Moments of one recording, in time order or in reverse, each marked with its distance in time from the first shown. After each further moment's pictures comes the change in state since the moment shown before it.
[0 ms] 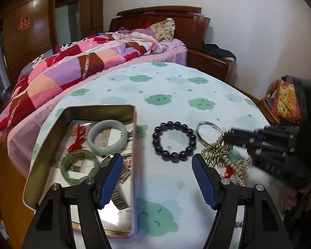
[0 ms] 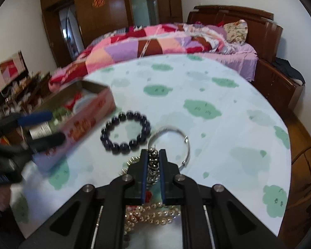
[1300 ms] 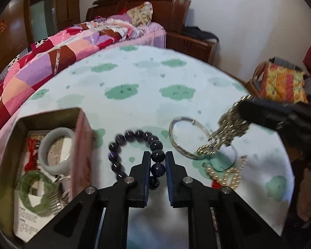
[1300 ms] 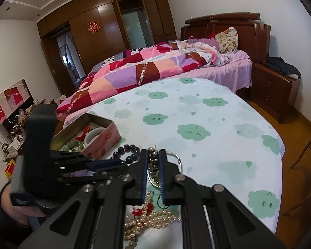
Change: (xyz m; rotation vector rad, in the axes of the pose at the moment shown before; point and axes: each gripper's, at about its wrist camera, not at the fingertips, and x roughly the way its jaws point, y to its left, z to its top) left arm 0.044 -0.032 0.018 0.061 0.094 -0.118; right arm -0.028 -0.011 0.019 0.088 -0.132 0.046
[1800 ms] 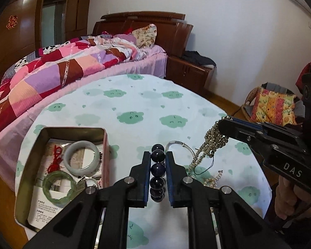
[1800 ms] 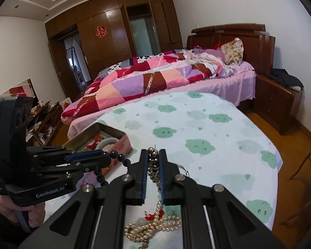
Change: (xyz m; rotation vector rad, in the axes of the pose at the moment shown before) left arm -0.064 0.013 0.006 -0.066 -0.140 -0.039; right arm -0.021 0.020 0.019 -0.045 -0.057 0.022
